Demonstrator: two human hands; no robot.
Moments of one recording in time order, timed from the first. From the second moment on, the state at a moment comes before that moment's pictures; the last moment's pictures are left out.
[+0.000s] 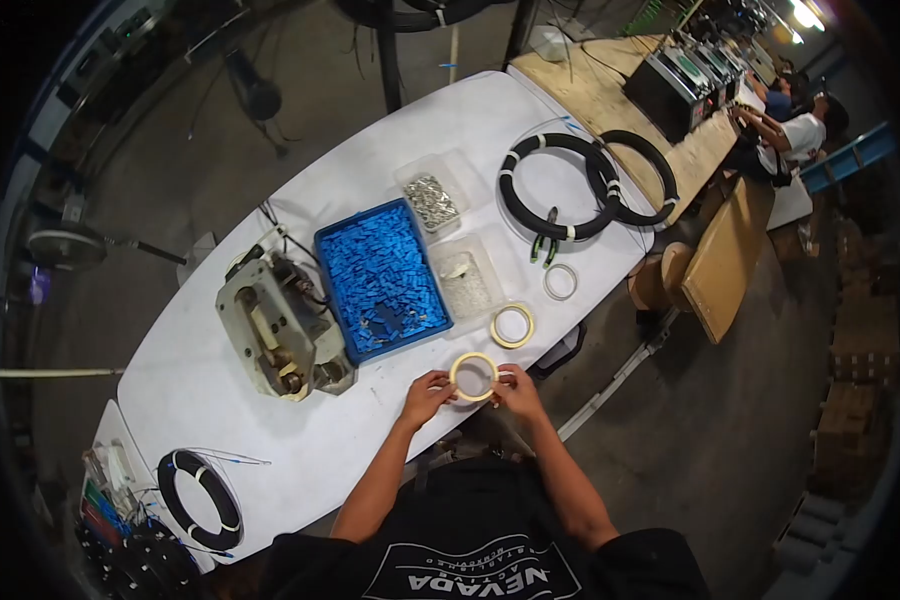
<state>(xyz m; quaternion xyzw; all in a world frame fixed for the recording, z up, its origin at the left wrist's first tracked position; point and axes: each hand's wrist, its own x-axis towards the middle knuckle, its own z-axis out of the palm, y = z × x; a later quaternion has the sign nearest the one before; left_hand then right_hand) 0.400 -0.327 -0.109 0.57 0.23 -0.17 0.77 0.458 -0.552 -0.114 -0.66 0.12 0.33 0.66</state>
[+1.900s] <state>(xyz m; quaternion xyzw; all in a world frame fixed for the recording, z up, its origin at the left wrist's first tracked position) 0.515 -0.392 -0.136 0.80 0.17 -0.09 0.57 0.579 -0.576 -0.123 -0.91 0.13 0.04 0.40</state>
